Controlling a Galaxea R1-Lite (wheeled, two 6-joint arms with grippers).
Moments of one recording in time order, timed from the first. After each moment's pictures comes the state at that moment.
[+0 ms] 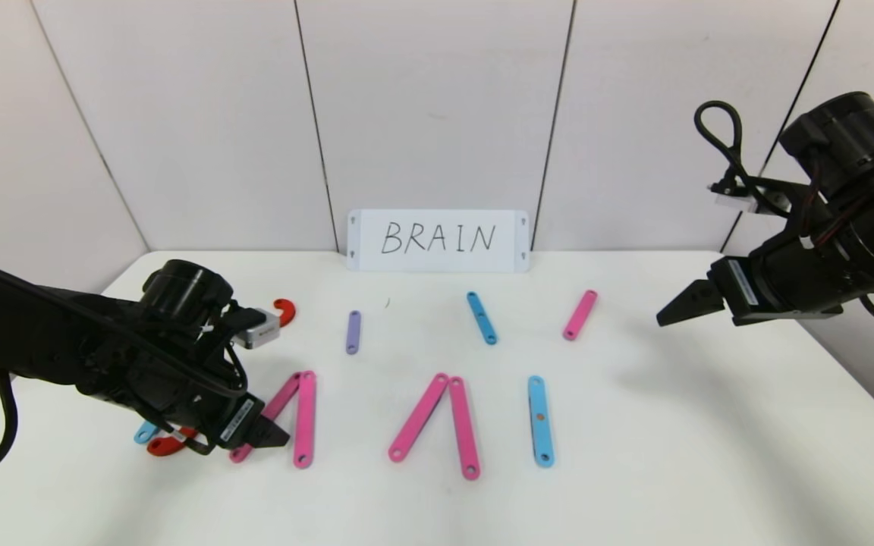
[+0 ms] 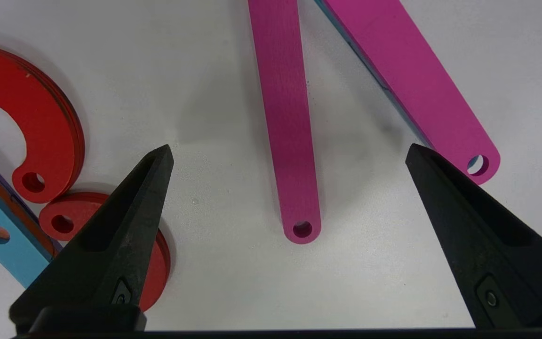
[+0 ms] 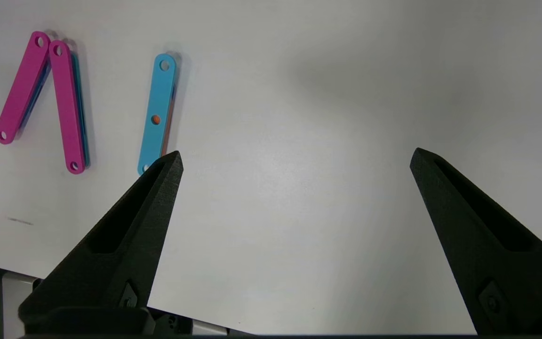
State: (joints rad) left arm -0.19 1.79 -0.92 0.20 -0.14 0.28; right arm 0.16 1.72 -1.50 0.80 0.15 0.09
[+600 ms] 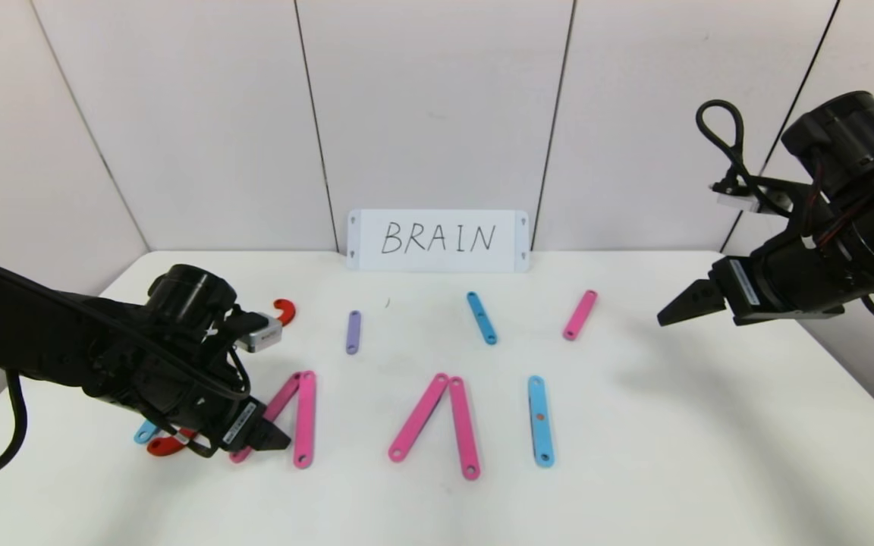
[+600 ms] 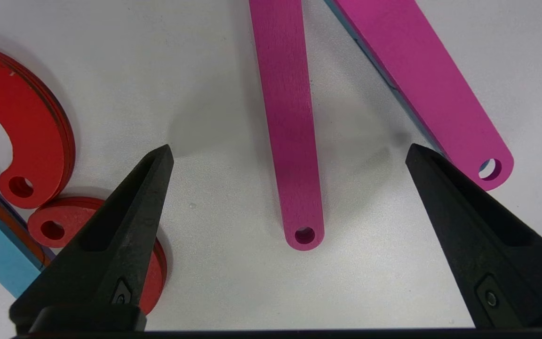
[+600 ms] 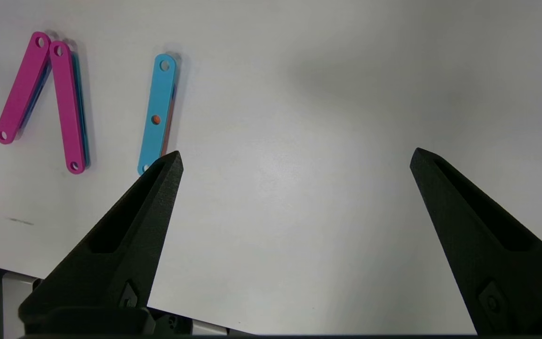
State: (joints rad) left arm -0.20 1.81 -0.91 0.20 -0.13 0.28; right arm 0.16 1.72 -1.50 0.80 0.15 0.09
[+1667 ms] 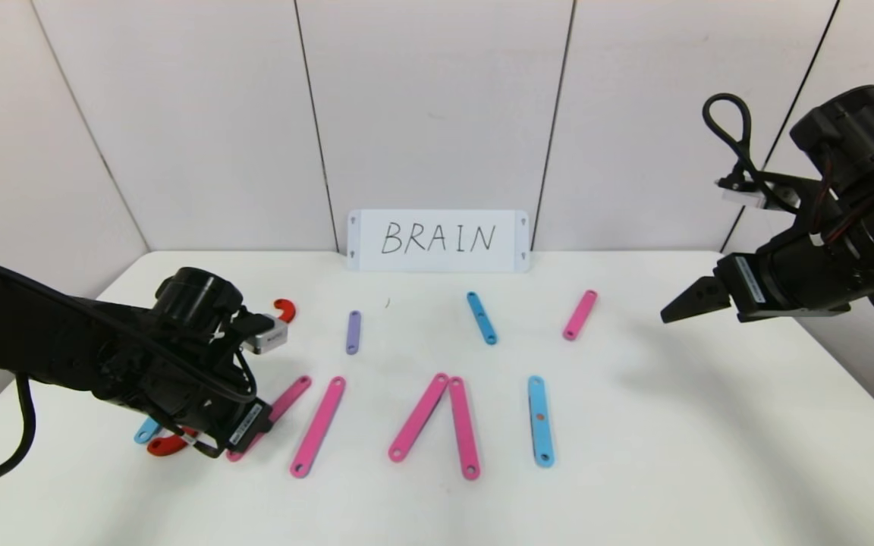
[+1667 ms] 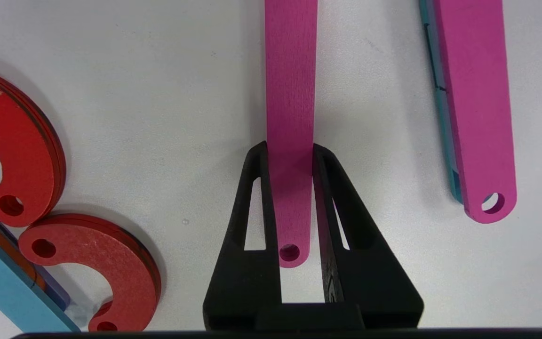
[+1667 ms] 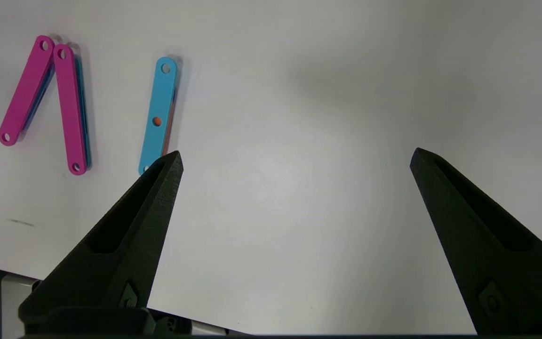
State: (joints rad) left arm -0.21 1.82 -0.90 0.16 -0.13 0.28; right arm 0.16 1.70 -1.49 0.80 0.15 0.09
